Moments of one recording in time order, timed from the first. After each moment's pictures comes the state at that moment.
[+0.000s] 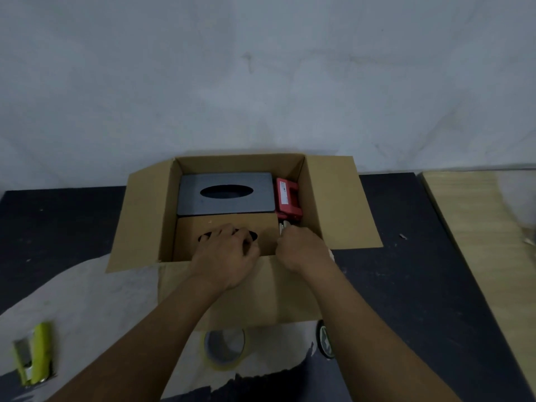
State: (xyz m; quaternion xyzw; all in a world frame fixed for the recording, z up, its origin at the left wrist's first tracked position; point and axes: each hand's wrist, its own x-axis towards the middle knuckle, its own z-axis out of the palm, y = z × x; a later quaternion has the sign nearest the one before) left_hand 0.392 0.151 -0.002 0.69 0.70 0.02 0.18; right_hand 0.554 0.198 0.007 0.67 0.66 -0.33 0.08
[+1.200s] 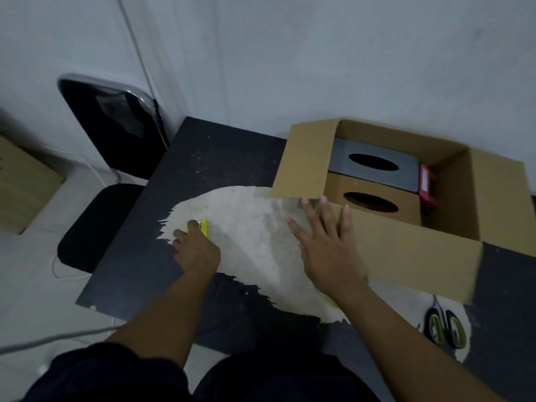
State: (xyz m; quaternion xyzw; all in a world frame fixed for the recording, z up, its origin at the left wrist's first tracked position) left_hand 0.141 -0.059 -0.100 0.20 0.95 0.15 0.18; right_hand 0.387 0.041 -0.025 0.38 0.93 0.04 0.02
